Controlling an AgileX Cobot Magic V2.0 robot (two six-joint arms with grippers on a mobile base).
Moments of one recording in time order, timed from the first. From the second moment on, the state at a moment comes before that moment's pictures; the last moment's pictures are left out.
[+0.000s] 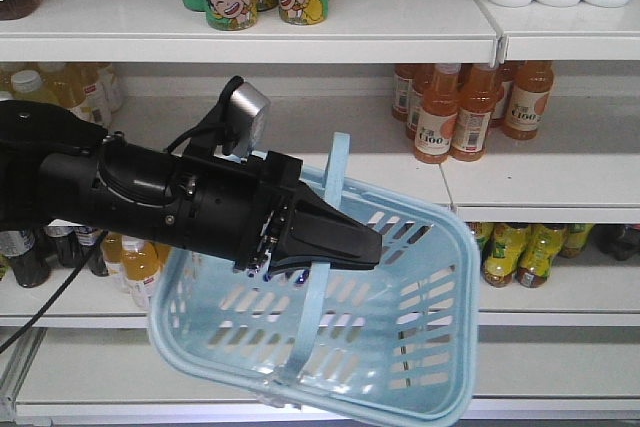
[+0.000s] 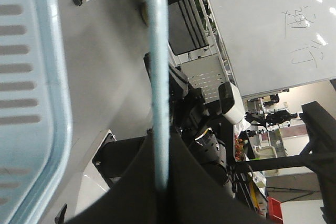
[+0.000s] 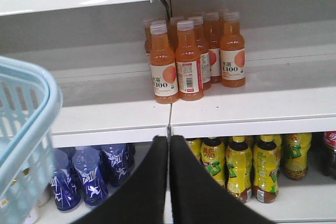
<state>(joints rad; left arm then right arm) -0.46 1.54 -1.11 -1.46 1.13 0.60 0.04 -0.01 0.03 0.01 0.13 0.11</state>
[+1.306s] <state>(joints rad) -0.47 1.54 -1.11 -1.46 1.13 0.60 0.04 -0.01 0.03 0.01 0.13 0.11</state>
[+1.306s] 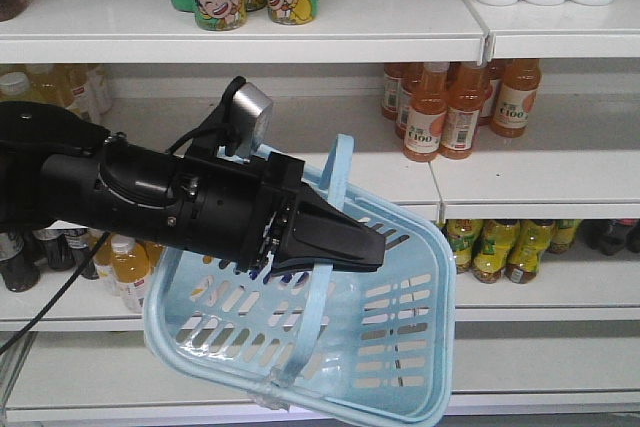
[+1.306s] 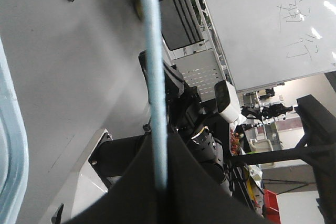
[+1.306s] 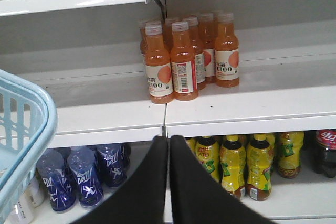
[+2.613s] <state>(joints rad) -0.47 1.54 -1.11 -1.46 1.13 0.60 0.04 -0.01 0.03 0.01 0.13 0.11</state>
